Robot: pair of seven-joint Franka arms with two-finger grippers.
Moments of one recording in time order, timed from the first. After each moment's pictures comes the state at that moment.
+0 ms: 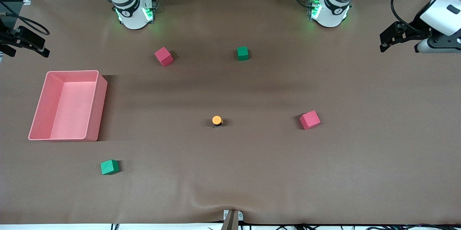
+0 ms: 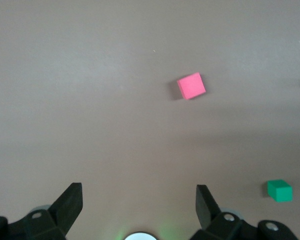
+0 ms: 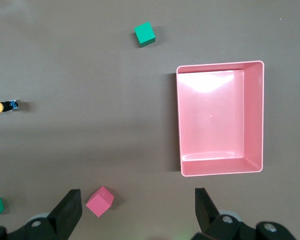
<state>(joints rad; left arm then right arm) -0.11 -0.08 -0.04 -1.59 0.01 1.48 -0.11 -0.02 -0.02 0.00 -1.46 0.02 1.42 0.03</state>
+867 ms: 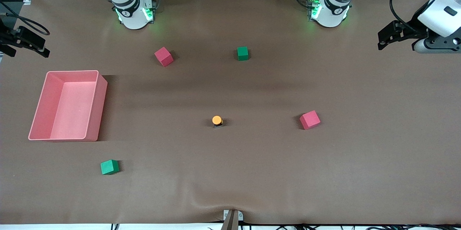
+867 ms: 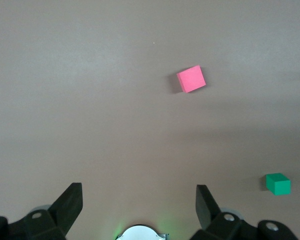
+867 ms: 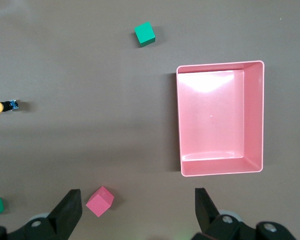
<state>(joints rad) -0.10 -0.08 -0.04 -1.59 0.00 1.45 -0.11 -0.02 -0.02 0.00 -1.46 0.02 1.42 0.03</state>
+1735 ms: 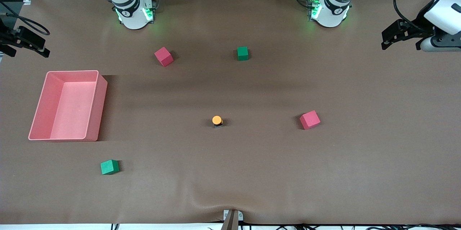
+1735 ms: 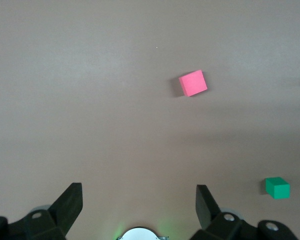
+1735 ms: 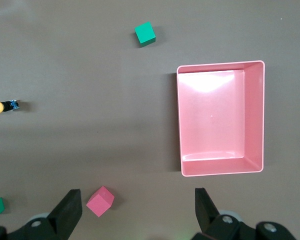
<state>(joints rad) -0.09 -0.08 -0.03 -1.57 0.00 1.45 -0.11 -0.02 -0.02 0.00 -1.46 0.02 1.42 0.03</state>
